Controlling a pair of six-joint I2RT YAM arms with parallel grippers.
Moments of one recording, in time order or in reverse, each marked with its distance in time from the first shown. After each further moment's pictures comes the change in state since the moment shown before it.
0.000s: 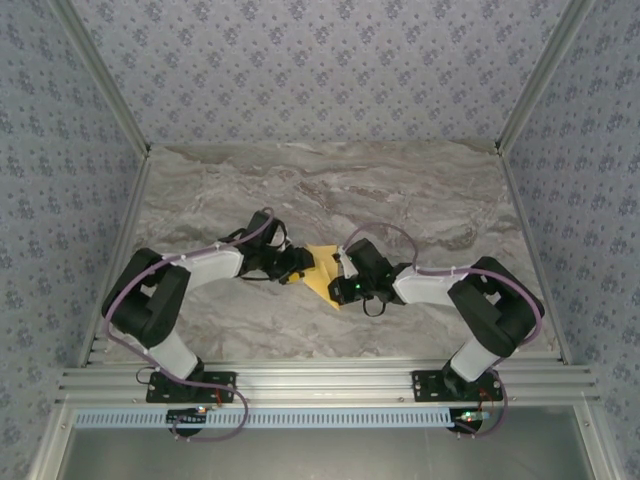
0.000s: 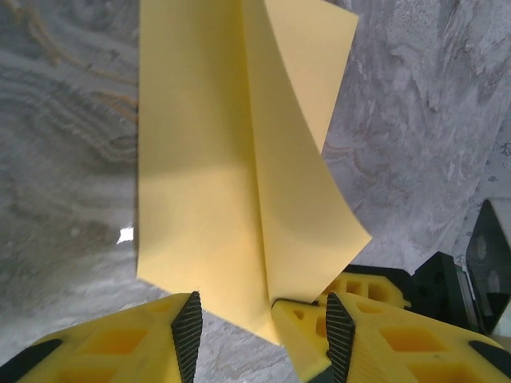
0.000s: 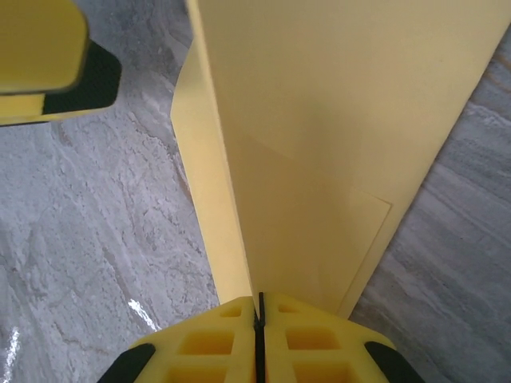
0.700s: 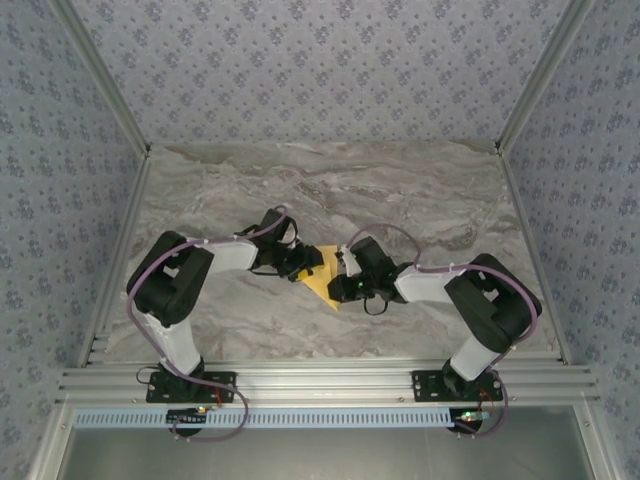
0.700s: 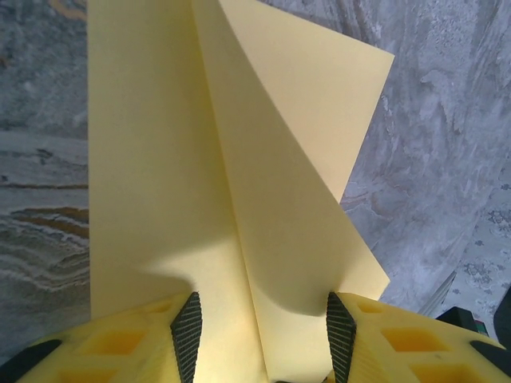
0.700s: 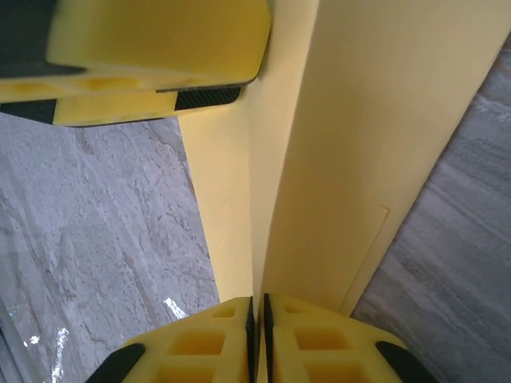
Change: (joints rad) left arm -0.020 0.168 0.087 0.052 0.015 -0.010; right arm -0.039 0.024 -0.017 0.063 -0.090 0.037
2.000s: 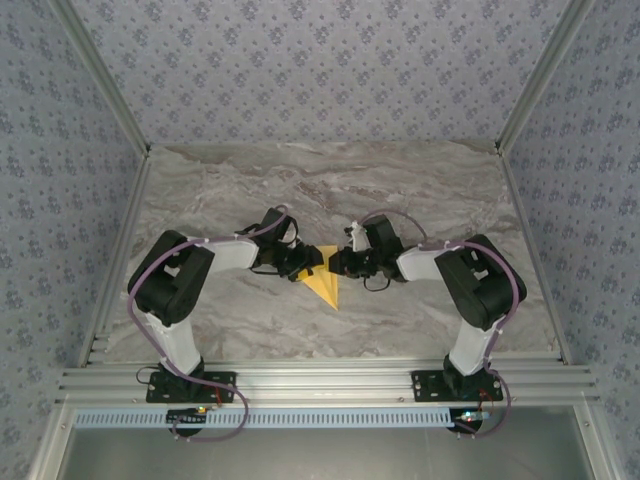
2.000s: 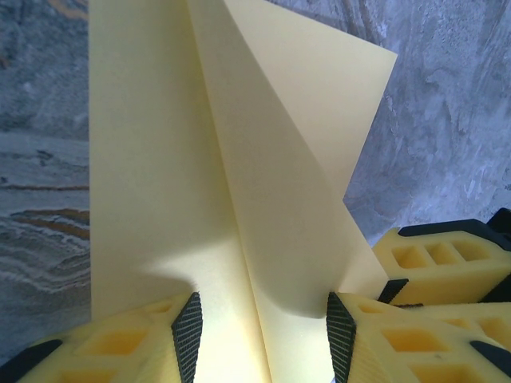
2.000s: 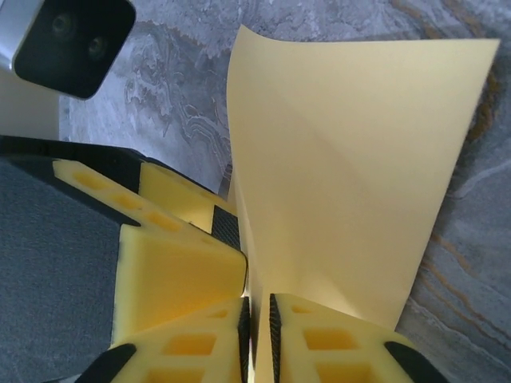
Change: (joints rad) left arm 0.000 0.008 0.015 -0.023 0.000 0.003; right arm -0.174 0.146 0.114 0.134 -0.233 0.150
